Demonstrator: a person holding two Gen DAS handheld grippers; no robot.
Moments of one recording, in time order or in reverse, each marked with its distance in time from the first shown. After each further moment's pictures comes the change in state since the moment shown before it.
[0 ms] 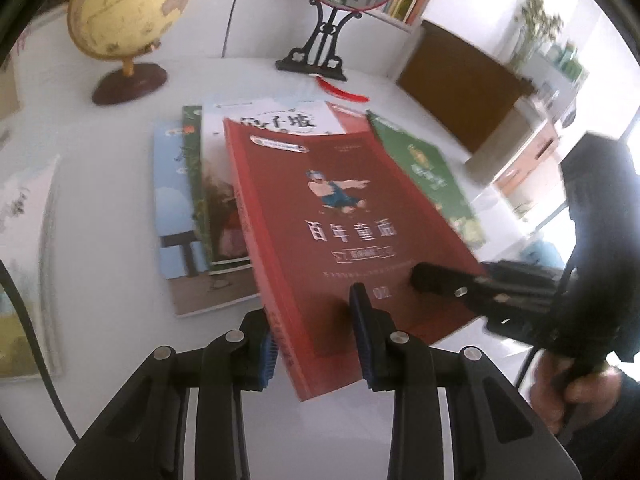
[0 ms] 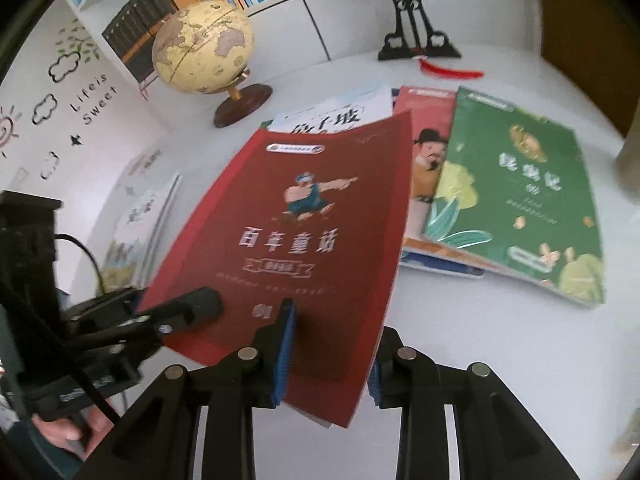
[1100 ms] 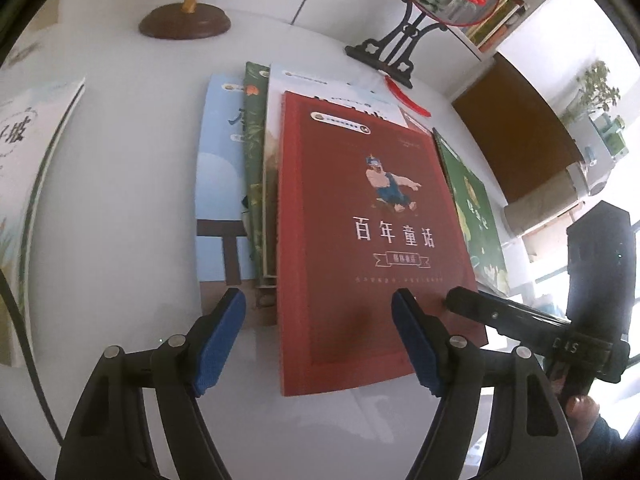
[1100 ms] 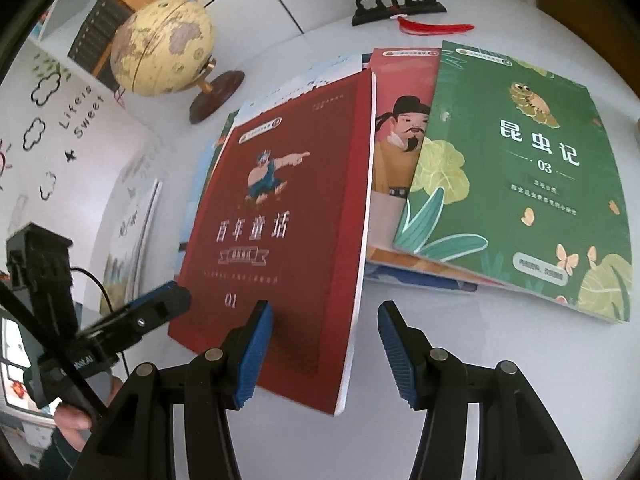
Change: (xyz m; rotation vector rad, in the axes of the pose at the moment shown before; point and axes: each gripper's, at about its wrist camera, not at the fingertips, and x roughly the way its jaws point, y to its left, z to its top) left arm 0.036 0.050 0.015 -0.280 0.039 -0.041; right arm 0.036 -0.041 0.028 0.114 0.118 0.097
